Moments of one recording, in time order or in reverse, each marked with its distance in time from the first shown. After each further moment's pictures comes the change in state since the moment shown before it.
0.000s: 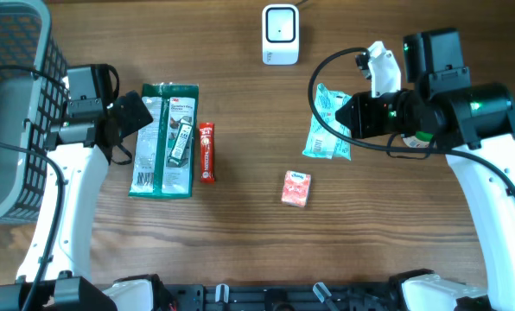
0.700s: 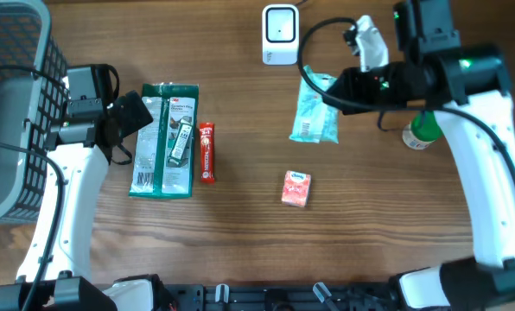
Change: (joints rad) left arm 0.000 0.000 0.000 0.000 0.000 0.000; right arm 0.003 0.204 0.229 -0.080 -0.122 -0.034
